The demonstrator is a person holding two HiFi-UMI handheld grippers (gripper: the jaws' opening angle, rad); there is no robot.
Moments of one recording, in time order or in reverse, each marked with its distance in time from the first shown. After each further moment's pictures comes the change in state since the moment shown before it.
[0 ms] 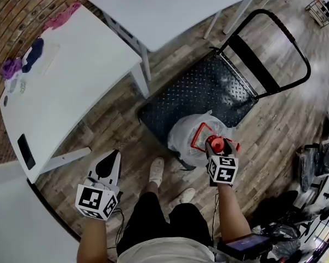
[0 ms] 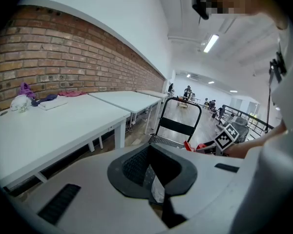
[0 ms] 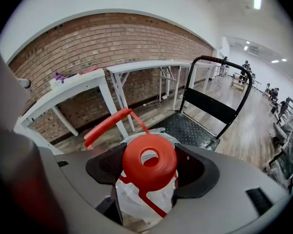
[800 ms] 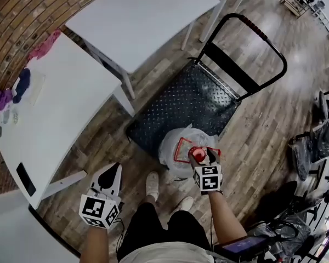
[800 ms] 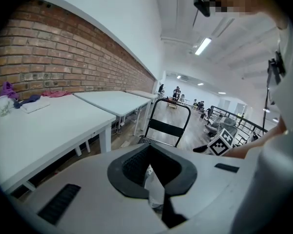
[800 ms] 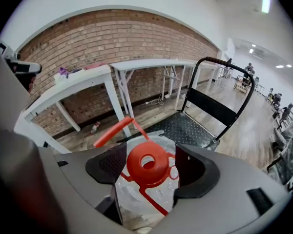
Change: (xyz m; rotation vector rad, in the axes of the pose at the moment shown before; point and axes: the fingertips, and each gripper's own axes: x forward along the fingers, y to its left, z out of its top) left arm 0.023 -0.023 0.014 0.023 0.007 -0.131; right arm -0.008 0.018 -0.012 -0.049 0.031 0.009
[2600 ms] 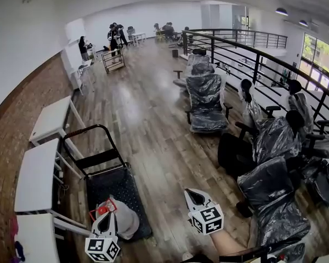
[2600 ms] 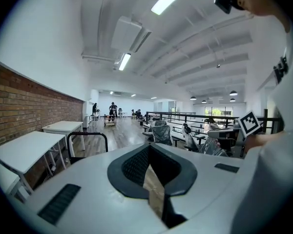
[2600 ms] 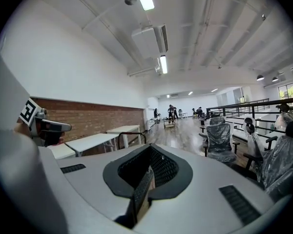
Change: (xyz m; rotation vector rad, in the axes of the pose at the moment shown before) left arm -0.104 -0.439 0.045 0.480 -0.194 -0.672; right arm -0.570 -0.130 -0.191 0.485 -0.754 -0.620
